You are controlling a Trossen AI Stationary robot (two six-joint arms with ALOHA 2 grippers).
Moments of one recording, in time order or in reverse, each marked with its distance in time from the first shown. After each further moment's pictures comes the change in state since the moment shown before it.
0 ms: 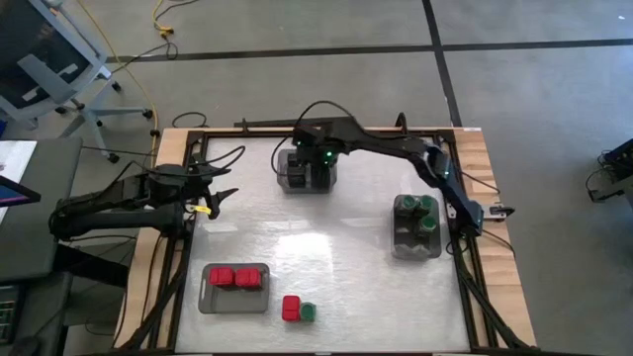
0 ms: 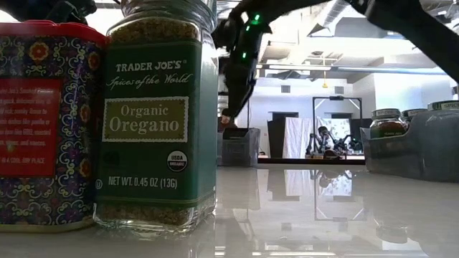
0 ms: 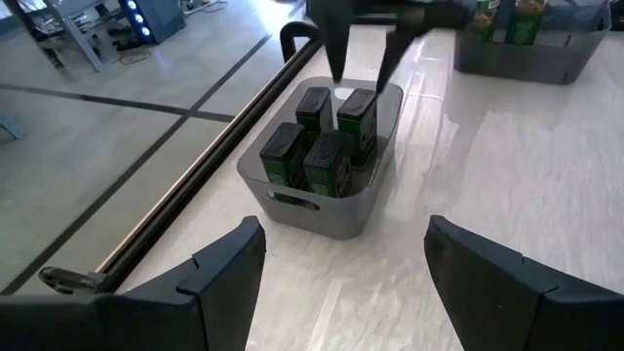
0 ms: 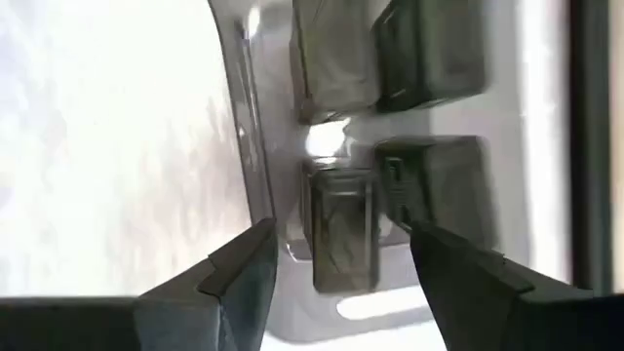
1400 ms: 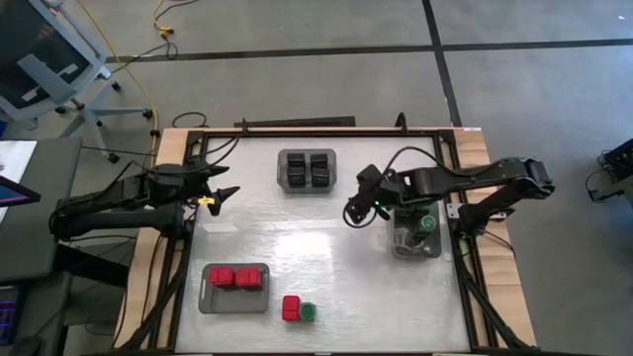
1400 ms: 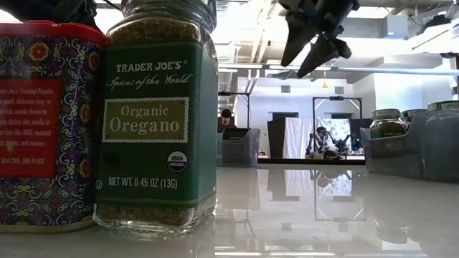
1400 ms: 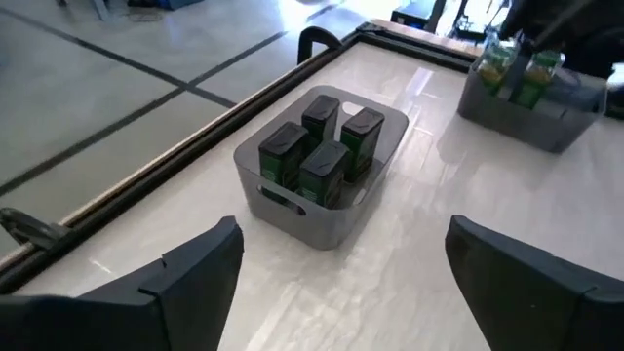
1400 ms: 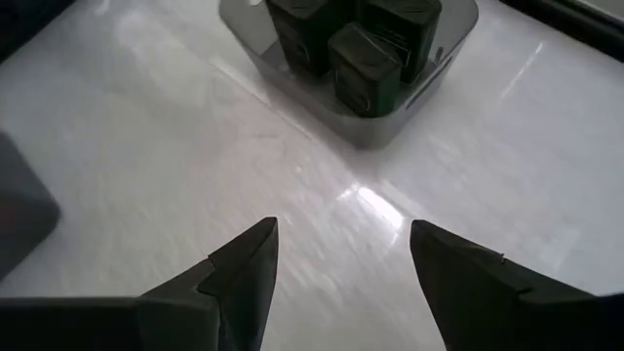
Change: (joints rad) left arm -0.001 0.000 0.000 0.022 -0.022 -0.243; right arm 0.375 -0.819 -0.951 0.439 0.352 1.012
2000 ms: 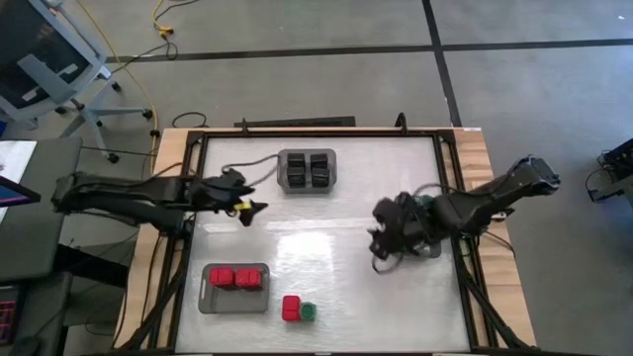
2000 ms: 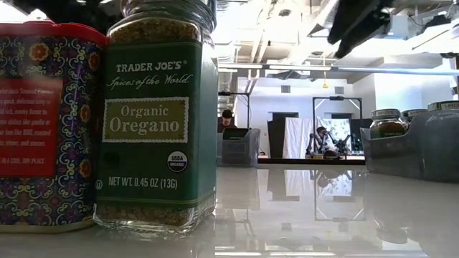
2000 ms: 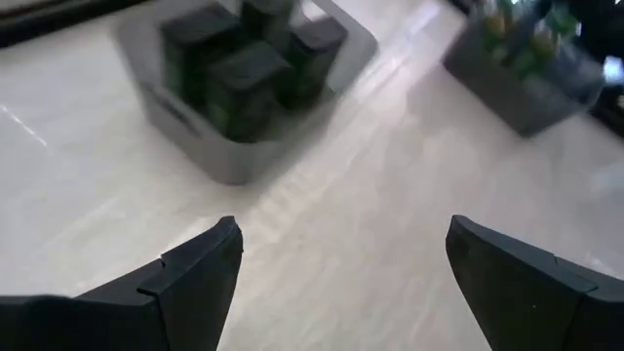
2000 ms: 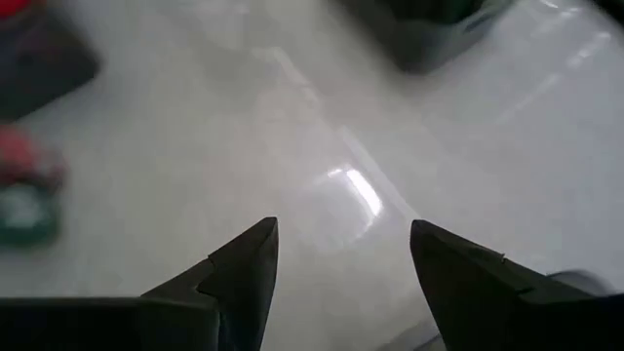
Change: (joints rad) left arm -0.180 0.432 0.062 0.138 -0.020 -0.451; right arm 0.314 -0.061 0.000 -0.209 0.084 0.069
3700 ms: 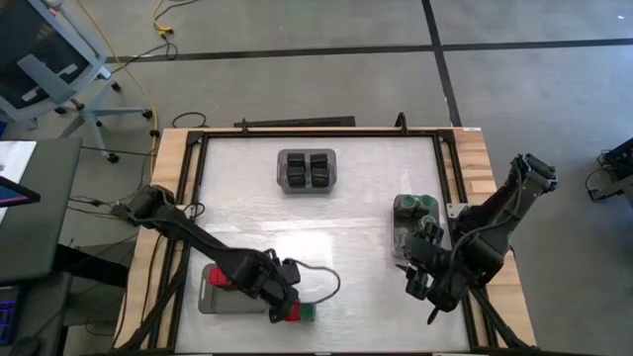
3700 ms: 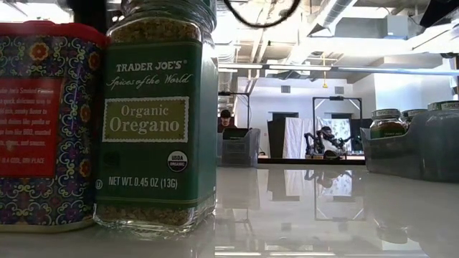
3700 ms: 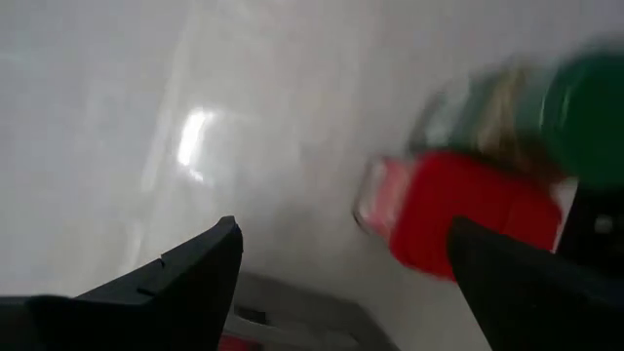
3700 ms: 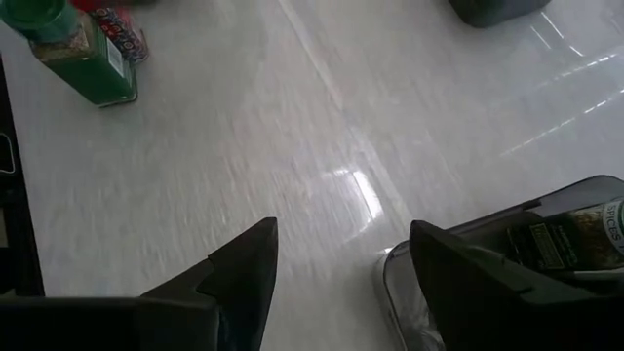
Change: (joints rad) left arm -0.553 0.987 0.801 -0.407 0.147 -0.195; right arm 0.456 -0.002 0.000 -0.201 0.146 0.270
